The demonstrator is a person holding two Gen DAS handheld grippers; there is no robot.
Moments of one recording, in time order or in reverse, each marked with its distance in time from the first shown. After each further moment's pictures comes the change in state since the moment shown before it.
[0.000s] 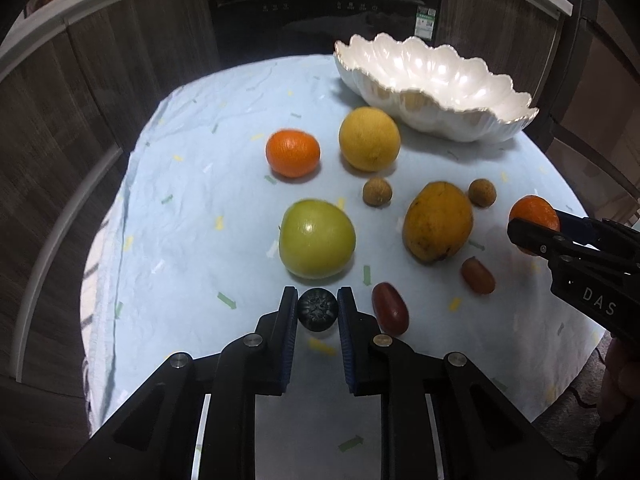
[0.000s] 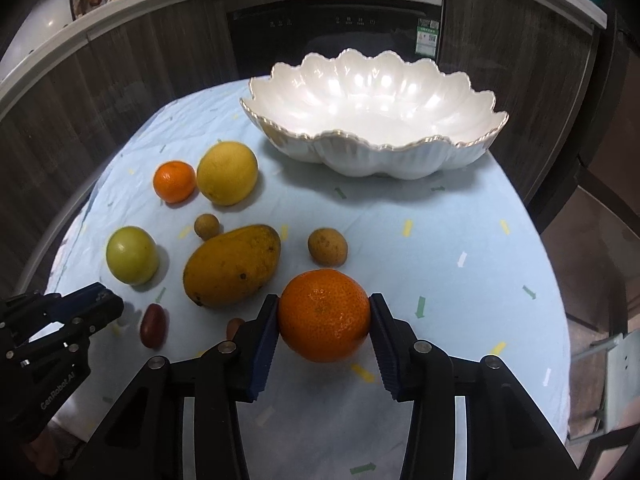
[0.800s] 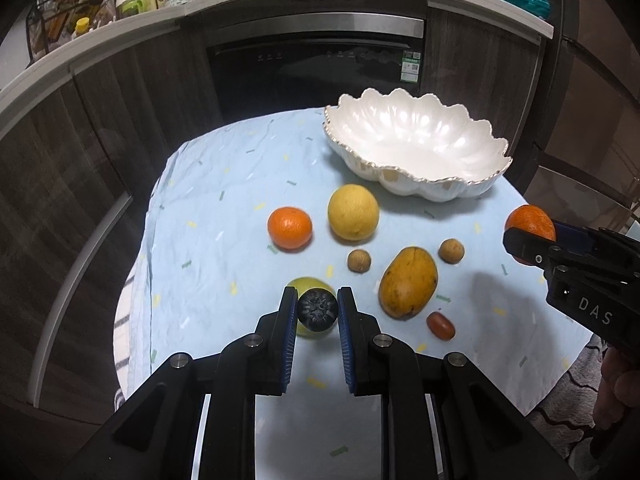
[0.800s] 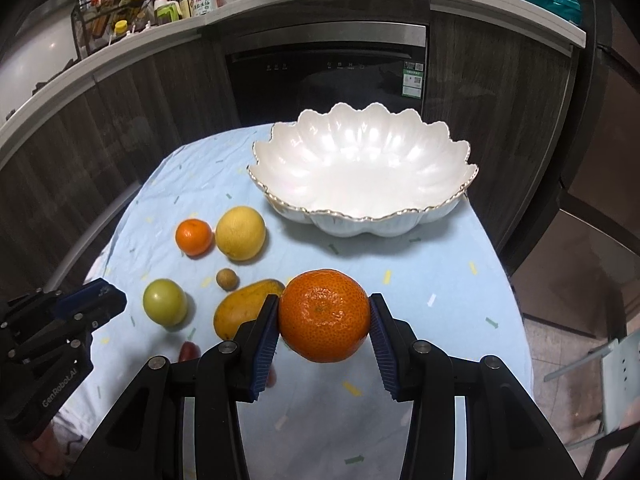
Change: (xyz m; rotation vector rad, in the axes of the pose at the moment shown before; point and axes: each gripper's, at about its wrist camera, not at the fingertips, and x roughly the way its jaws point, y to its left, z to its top) left arm -0.047 -0.007 0.035 0.041 -0.117 0.003; right arm -0.047 -0.006 0.027 0.036 -0.096 0.005
